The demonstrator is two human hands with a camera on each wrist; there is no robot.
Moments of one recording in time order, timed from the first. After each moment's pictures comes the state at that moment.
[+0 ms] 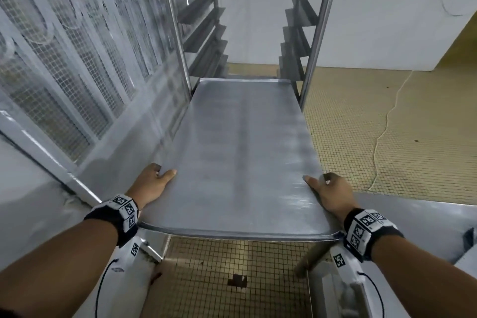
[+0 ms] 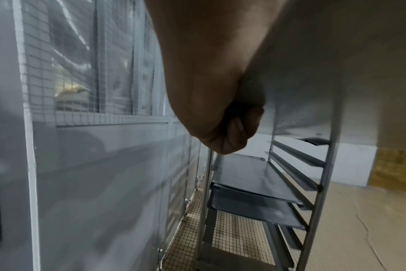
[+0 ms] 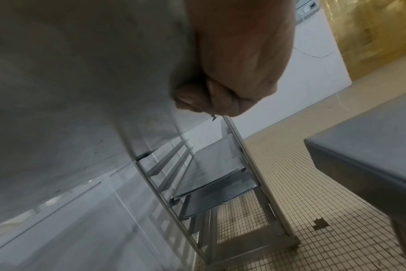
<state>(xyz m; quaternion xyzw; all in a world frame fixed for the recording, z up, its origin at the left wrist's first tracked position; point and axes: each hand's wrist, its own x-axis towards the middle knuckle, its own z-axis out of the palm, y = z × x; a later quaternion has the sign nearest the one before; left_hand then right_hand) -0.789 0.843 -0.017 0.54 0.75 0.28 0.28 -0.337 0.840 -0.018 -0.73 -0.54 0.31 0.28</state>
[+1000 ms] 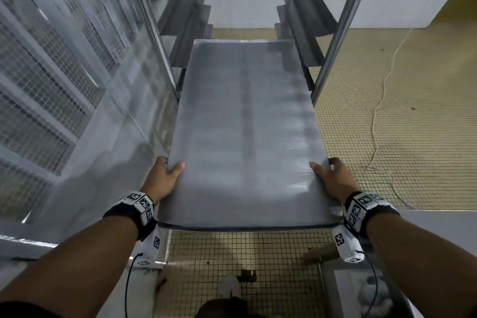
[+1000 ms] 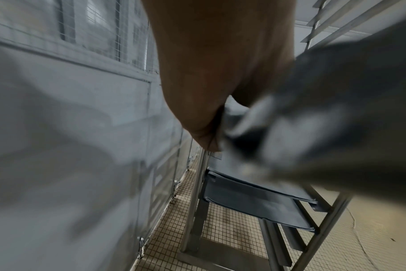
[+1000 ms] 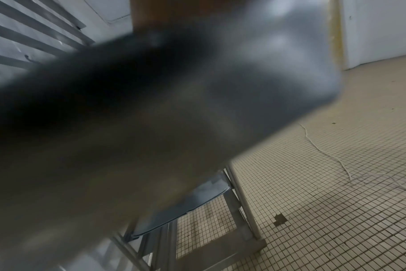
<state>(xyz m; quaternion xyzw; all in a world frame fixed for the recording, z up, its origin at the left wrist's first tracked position) -0.831 1.029 -0.114 0.51 0.73 0.28 0.35 -0.374 0.995 -0.071 -0.79 -0.48 0.33 0.20</state>
